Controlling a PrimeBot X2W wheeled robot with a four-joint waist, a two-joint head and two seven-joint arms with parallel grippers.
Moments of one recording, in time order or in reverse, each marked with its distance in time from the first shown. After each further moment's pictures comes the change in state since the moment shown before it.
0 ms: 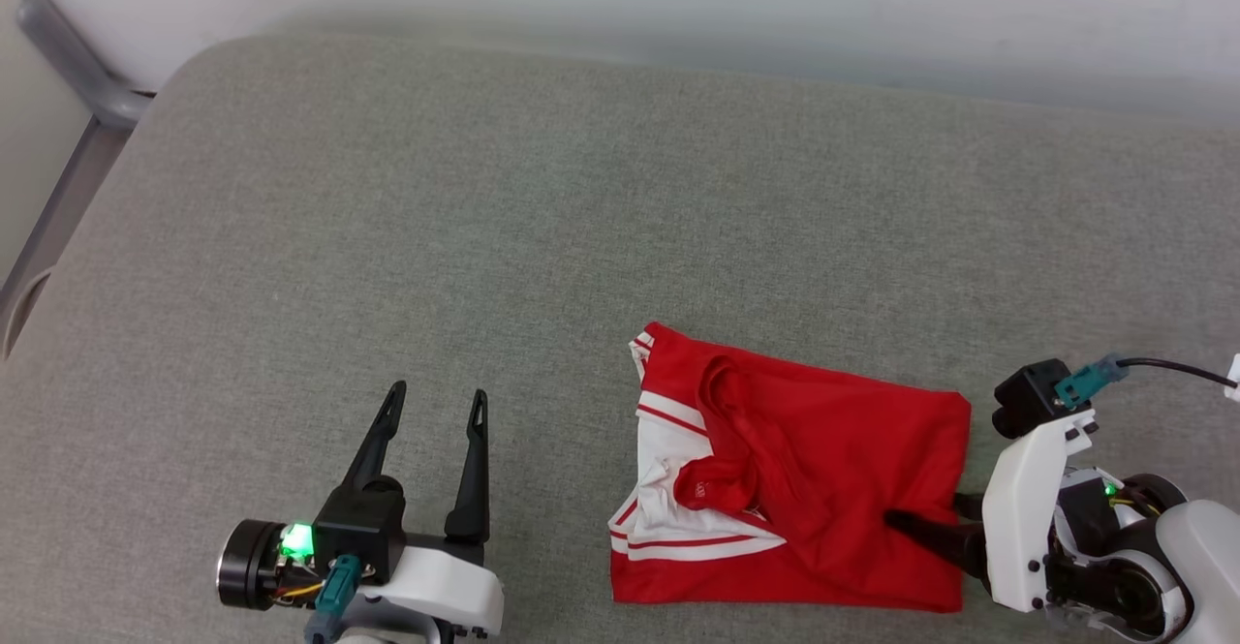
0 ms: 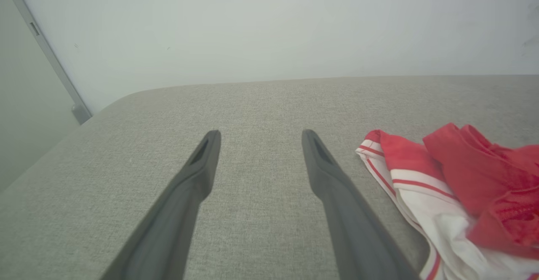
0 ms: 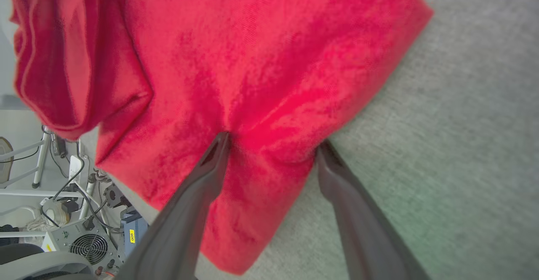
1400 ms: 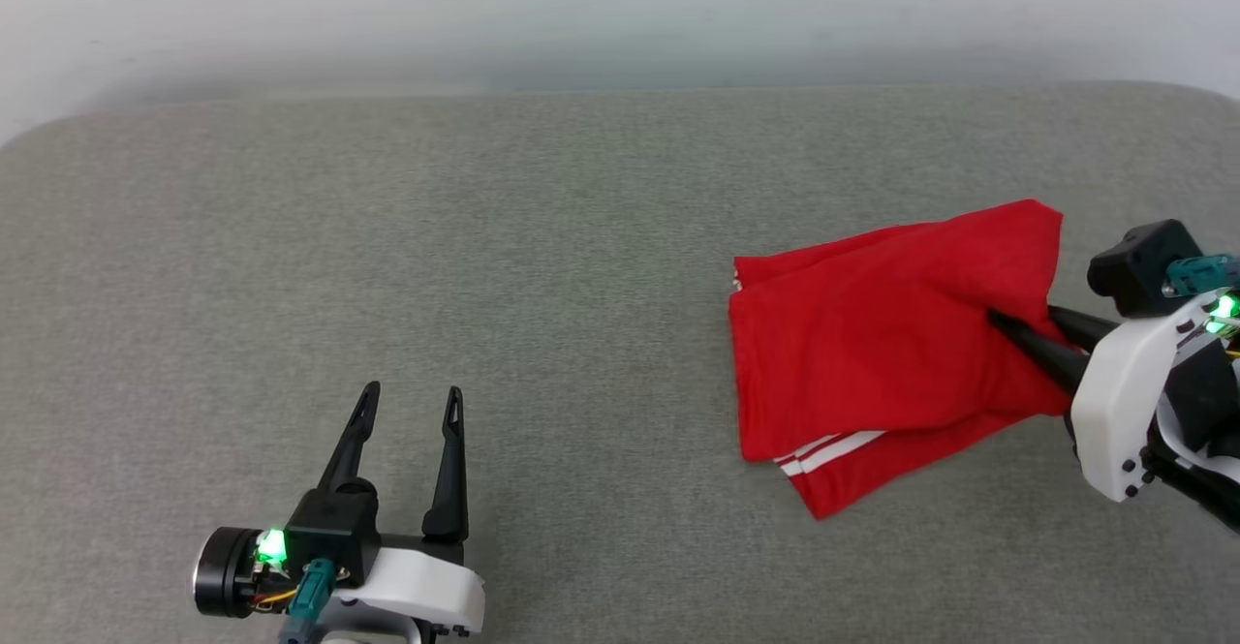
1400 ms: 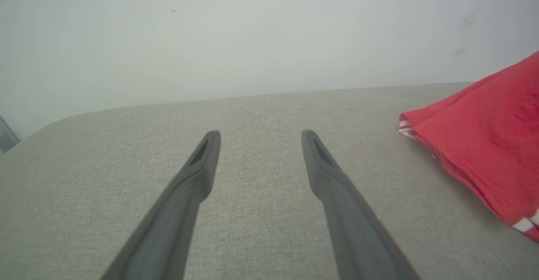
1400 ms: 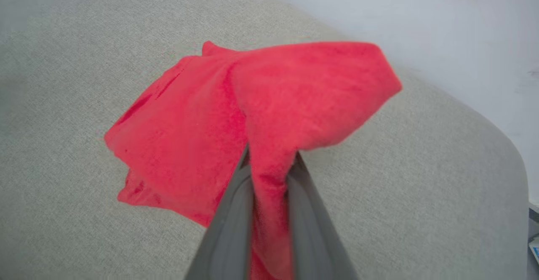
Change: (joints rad) left arm 0.011 -0.004 0.036 -0.016 -0.007 0.000 0.000; right arm -0.229 -0.264 0.182 -0.113 -0.160 0.000 -0.387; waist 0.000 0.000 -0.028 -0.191
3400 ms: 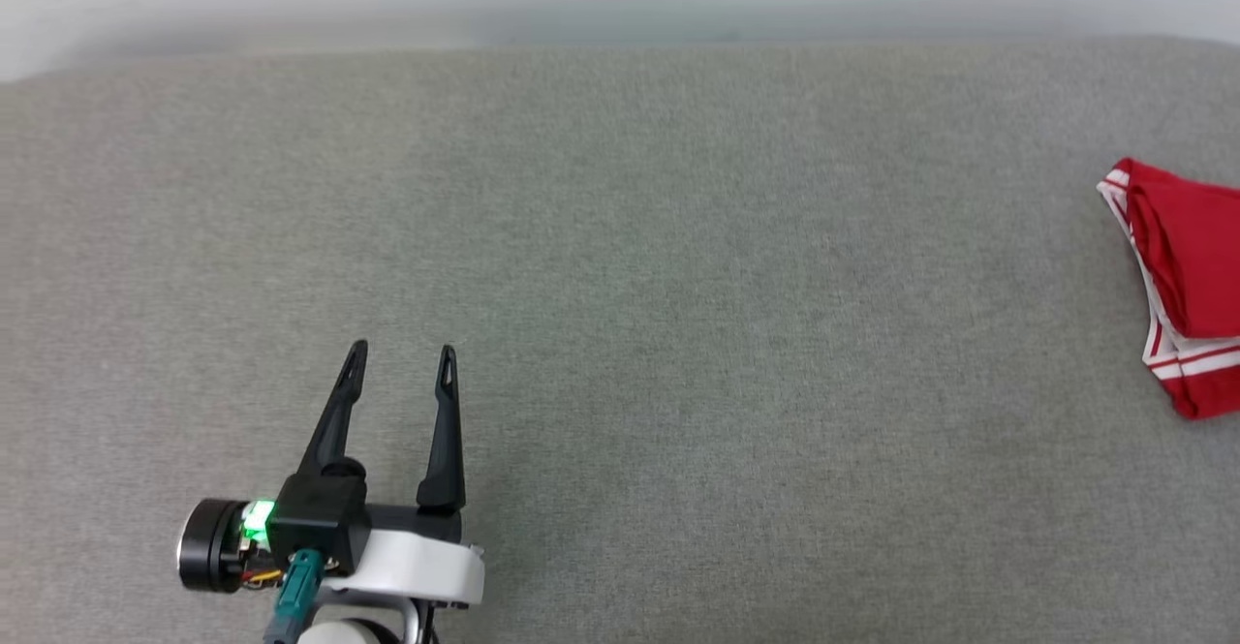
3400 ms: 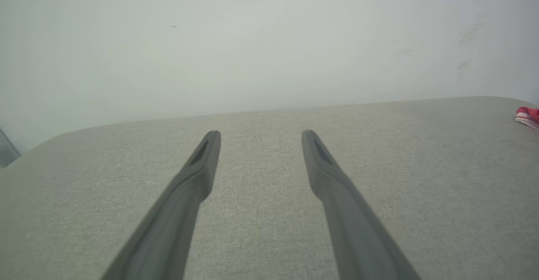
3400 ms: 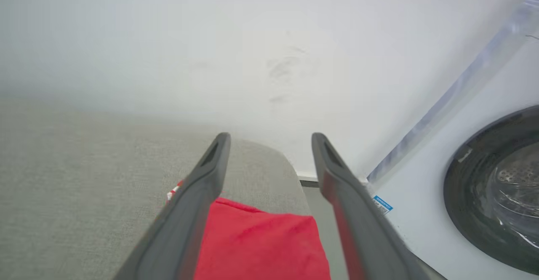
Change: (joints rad) left arm -0.018 0.001 -0.005 -0.100 0.007 0.021 0.000; right arm 0.009 0.153 -0.743 0.341 -0.503 0.000 -0.417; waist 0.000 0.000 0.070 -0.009
